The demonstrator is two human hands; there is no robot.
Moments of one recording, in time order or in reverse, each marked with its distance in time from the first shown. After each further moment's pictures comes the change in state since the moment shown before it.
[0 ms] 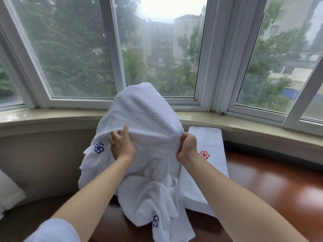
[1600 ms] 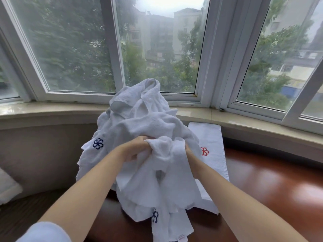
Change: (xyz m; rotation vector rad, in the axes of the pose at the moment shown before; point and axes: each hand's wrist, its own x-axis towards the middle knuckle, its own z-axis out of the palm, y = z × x) left_hand -0.003 0.015 -0.010 -0.523 -0.978 0.002; right_hand 0.005 0.017 -0.052 -0.829 -0.236 -0.047
